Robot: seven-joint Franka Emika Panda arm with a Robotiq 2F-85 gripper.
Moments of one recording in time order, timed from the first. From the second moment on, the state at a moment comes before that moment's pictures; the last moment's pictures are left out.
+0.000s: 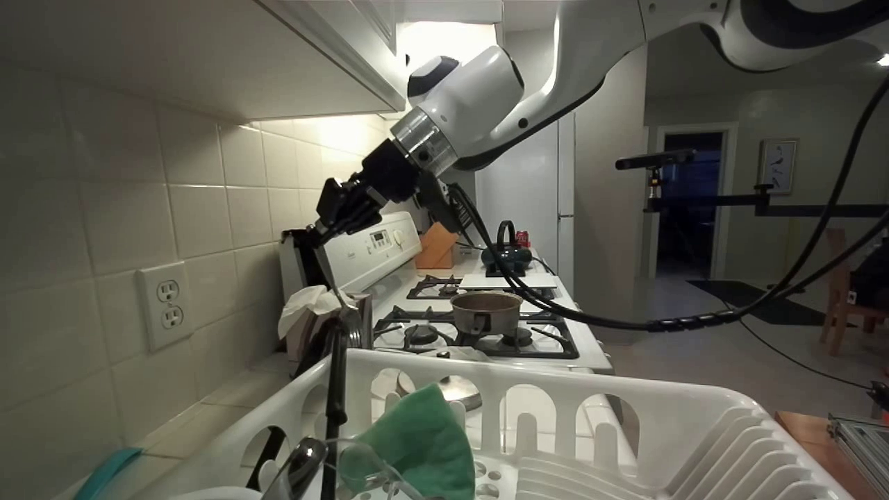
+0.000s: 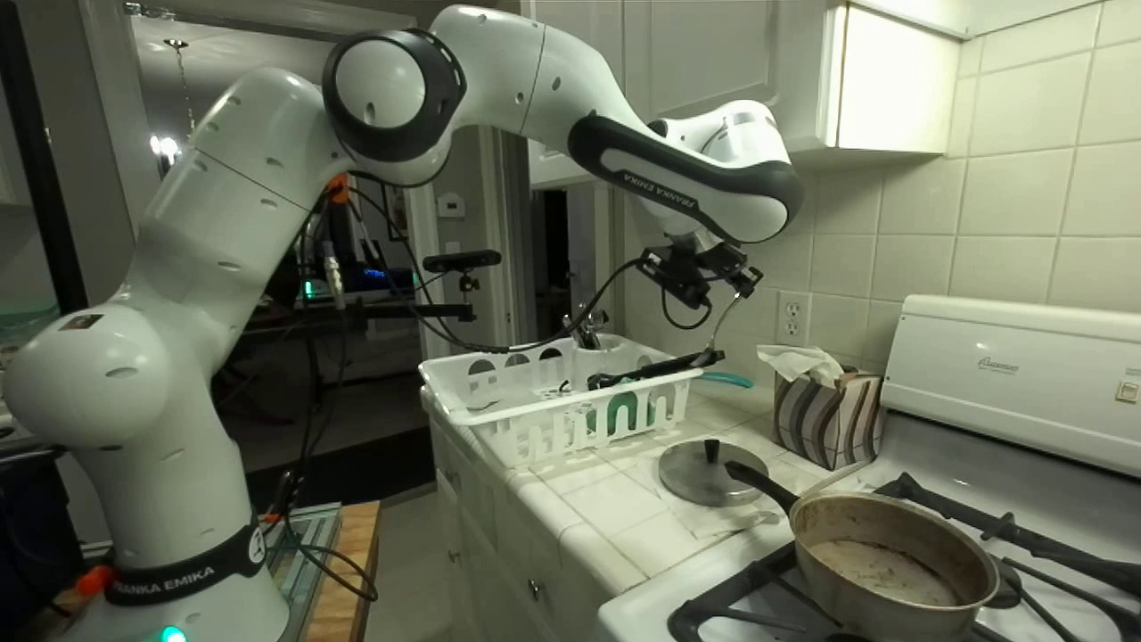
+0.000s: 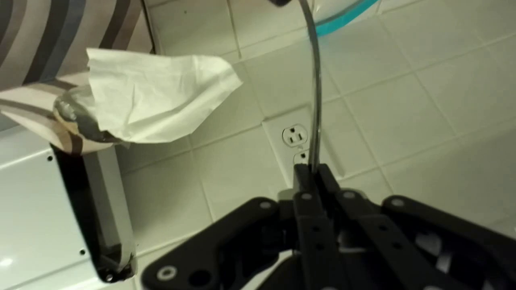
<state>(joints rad) 0.16 0.60 -0.21 -1.25 -2.25 3.75 2.53</state>
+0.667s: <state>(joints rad) 0.06 0.37 -0.13 -1.61 -2.00 3.34 2.51</state>
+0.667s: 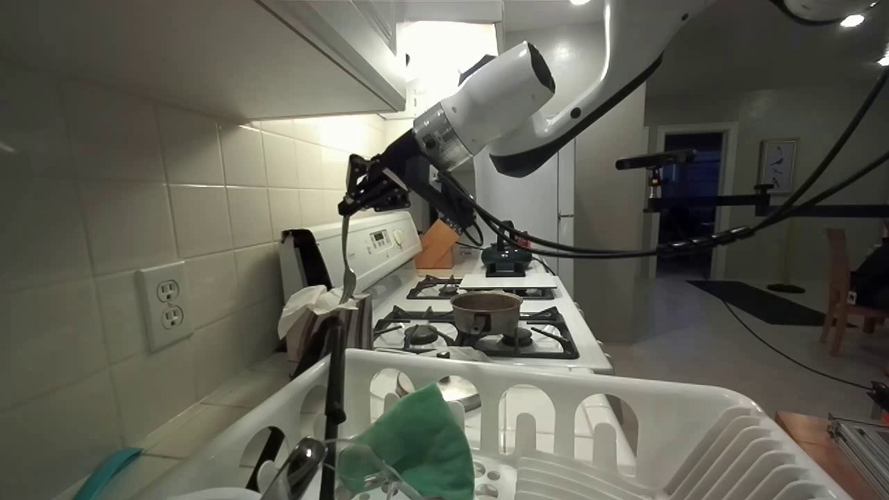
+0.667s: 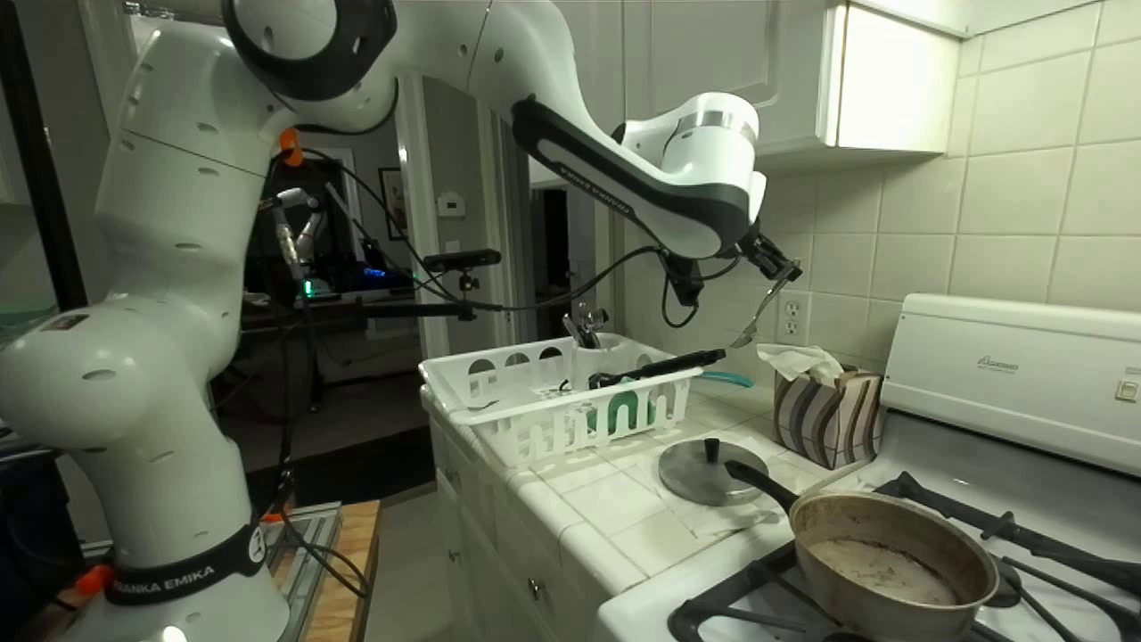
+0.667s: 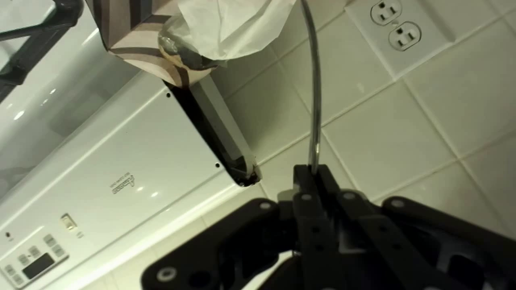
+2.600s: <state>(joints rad) 0.01 -0.25 -0.17 -2.43 -1.88 2.57 2.71</state>
